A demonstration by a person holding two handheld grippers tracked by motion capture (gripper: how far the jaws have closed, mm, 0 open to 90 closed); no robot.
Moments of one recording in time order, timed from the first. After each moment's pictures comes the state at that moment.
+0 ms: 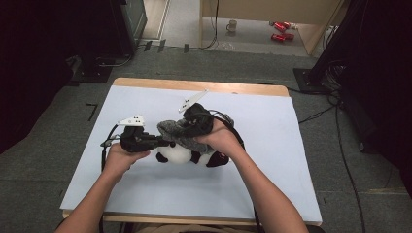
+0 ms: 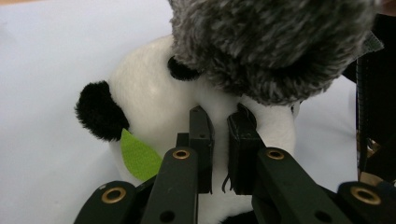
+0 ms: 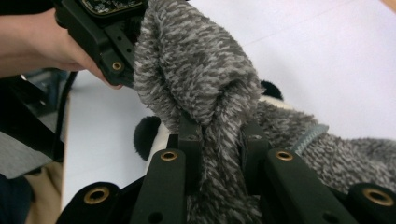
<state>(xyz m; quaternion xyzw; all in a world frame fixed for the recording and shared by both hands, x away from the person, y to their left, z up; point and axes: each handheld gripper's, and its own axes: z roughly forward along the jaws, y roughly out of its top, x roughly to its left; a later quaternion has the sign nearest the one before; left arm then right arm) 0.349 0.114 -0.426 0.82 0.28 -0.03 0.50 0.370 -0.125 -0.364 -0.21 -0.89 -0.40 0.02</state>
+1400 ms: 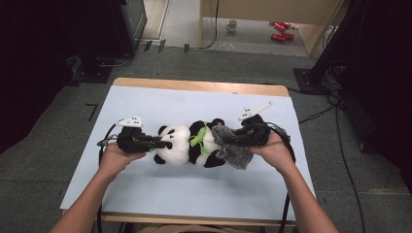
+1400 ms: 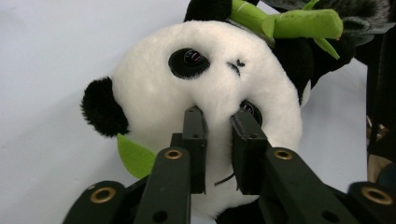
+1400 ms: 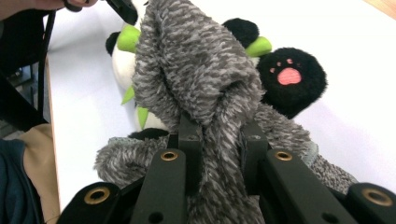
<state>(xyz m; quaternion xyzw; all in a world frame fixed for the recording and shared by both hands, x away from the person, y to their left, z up) 0.348 0.123 -0.426 0.84 0.27 -0.02 0.48 0.330 -0.268 -0.369 -0.29 -0.87 -0.40 -0.02</state>
